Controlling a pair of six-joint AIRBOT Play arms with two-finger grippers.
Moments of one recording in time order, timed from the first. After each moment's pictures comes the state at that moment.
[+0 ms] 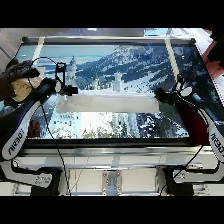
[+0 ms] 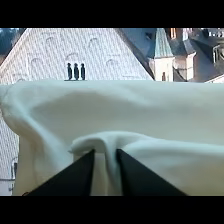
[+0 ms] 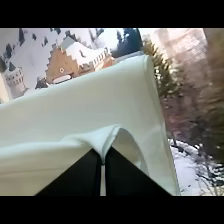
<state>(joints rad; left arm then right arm) -0.16 -1.55 1.22 1.73 -0.70 -1.74 -0.11 -1.46 1.01 -1.00 0.65 1.52</state>
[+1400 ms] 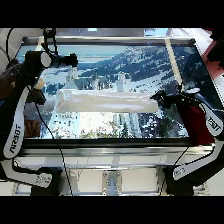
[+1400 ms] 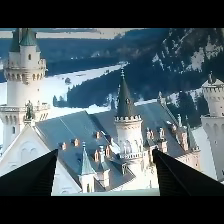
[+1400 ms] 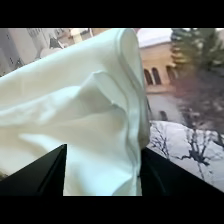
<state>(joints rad) -0.16 -1.56 1.64 1.48 -0.76 -1.61 -0.28 -1.76 1.17 -0.68 1.02 1.25</state>
